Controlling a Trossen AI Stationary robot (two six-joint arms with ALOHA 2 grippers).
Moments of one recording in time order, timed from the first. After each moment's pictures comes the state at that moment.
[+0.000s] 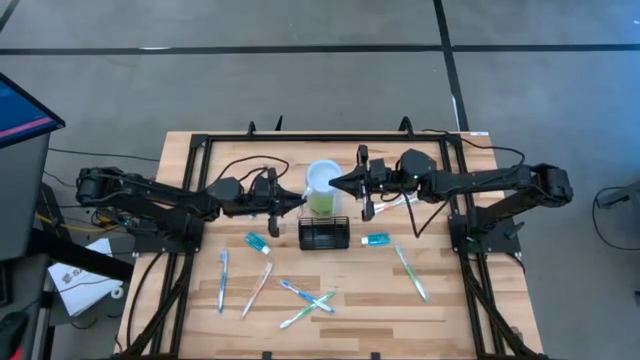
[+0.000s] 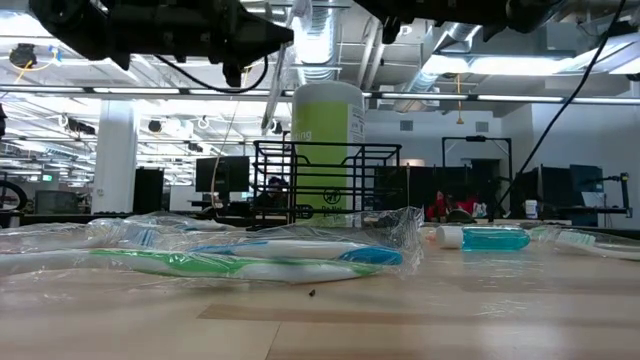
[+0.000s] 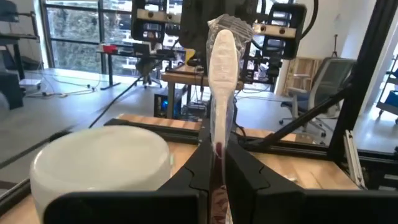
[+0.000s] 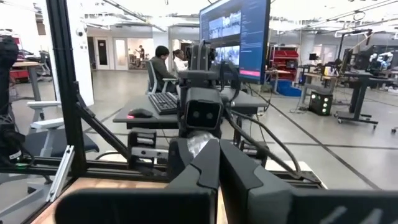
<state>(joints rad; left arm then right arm) 0.03 1.25 0.48 0.83 -0.08 -0.09 -0.12 1.34 0.83 0.62 -0.19 -0.01</state>
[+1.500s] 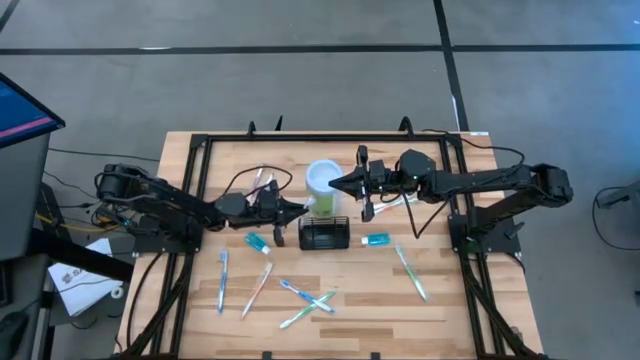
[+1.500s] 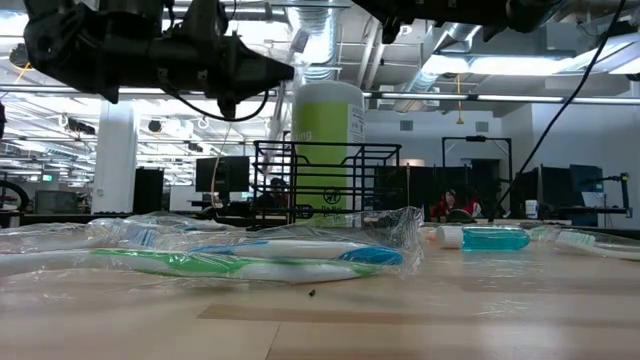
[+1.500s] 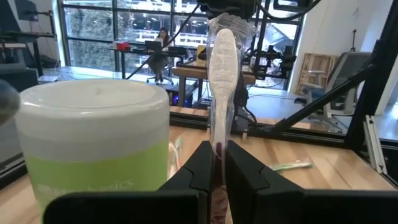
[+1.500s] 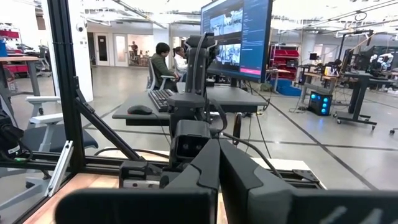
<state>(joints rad) -0.04 1.47 0.38 1.14 -0.22 -0.08 -0.12 1.34 0.83 0.61 -0.19 -0.03</state>
